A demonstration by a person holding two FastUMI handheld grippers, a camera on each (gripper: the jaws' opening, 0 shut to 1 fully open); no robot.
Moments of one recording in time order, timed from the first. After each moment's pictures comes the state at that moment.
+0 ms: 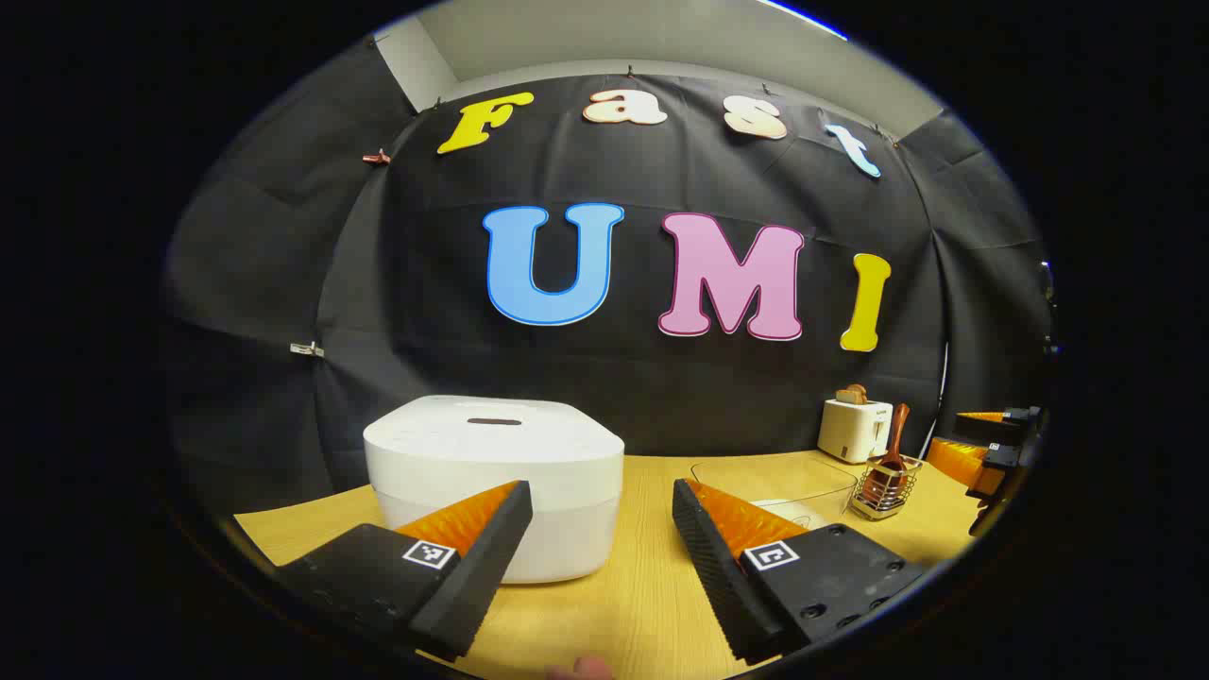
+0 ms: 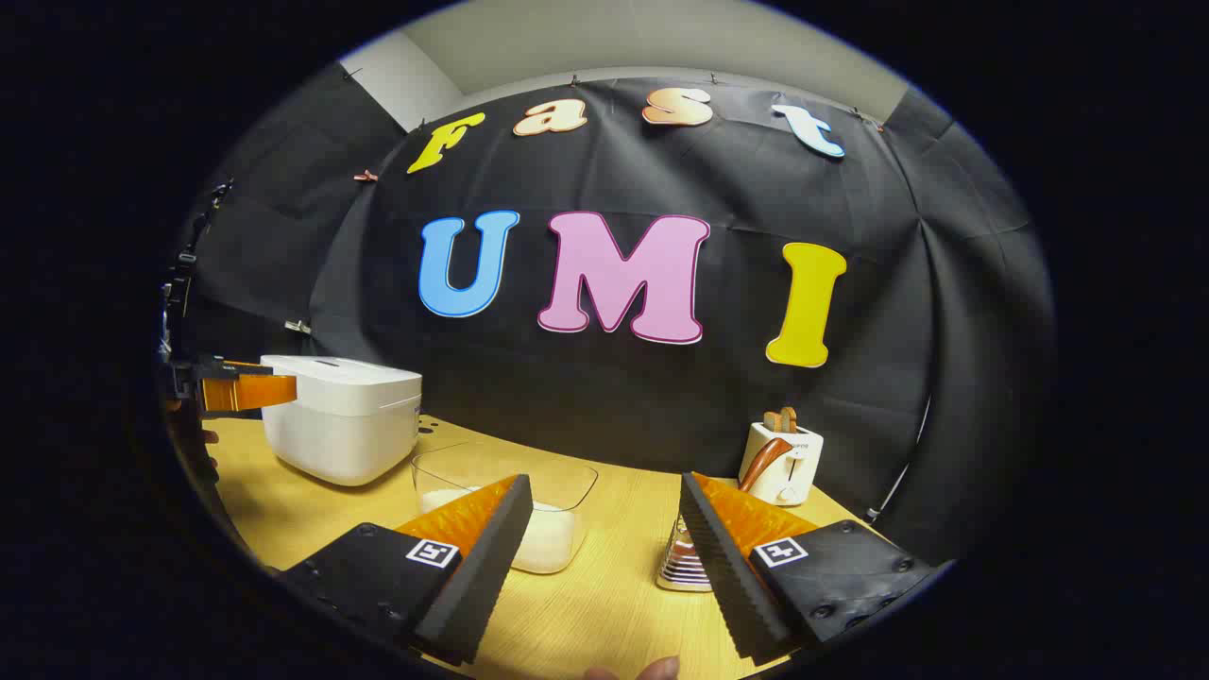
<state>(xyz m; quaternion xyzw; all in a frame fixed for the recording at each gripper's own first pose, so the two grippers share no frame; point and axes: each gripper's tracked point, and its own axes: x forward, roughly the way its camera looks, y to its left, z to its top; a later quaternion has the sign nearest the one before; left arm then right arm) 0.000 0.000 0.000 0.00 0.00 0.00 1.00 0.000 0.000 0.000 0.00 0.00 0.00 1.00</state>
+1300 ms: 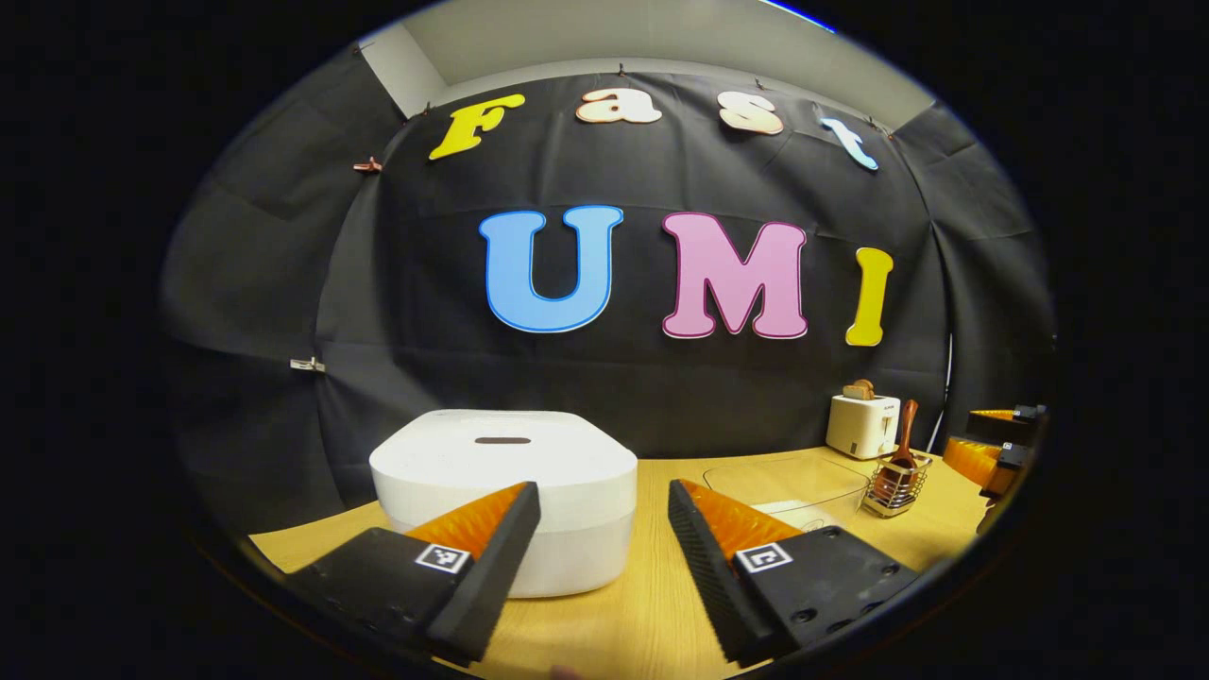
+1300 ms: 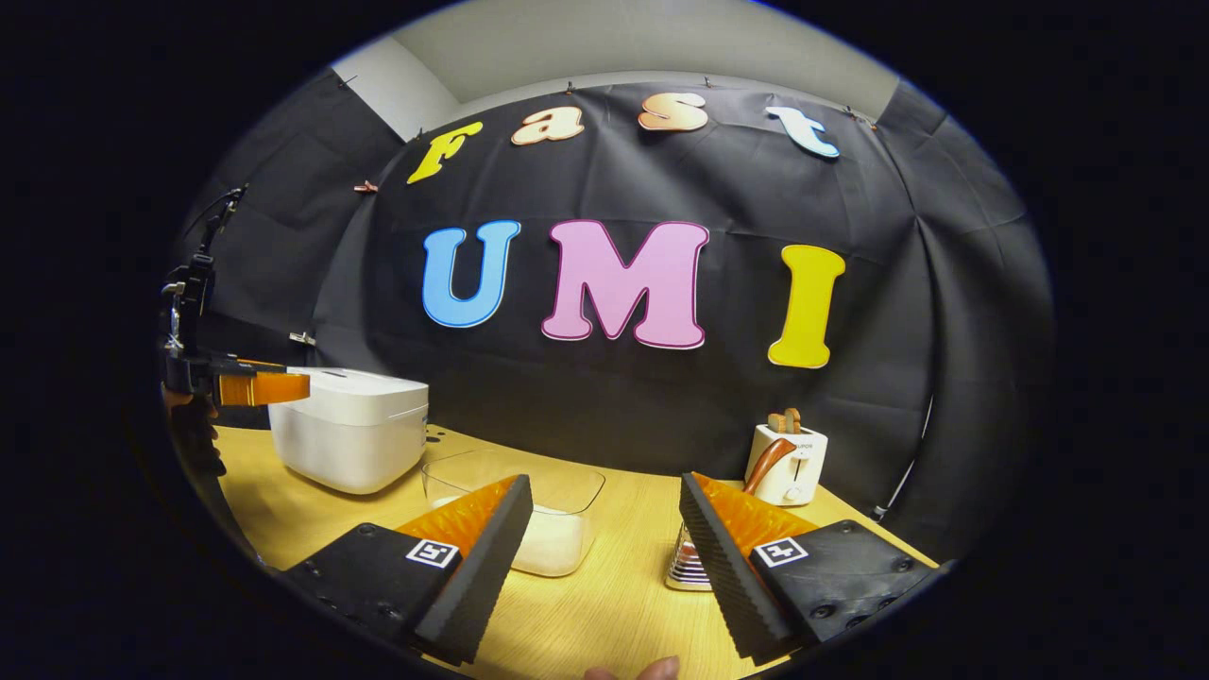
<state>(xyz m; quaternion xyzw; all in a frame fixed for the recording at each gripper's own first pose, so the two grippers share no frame) 0.011 0.011 0.020 0.02 0.00 0.00 1.00 -0.007 0.001 0.005 0.01 -0.01 0.00 1.00</state>
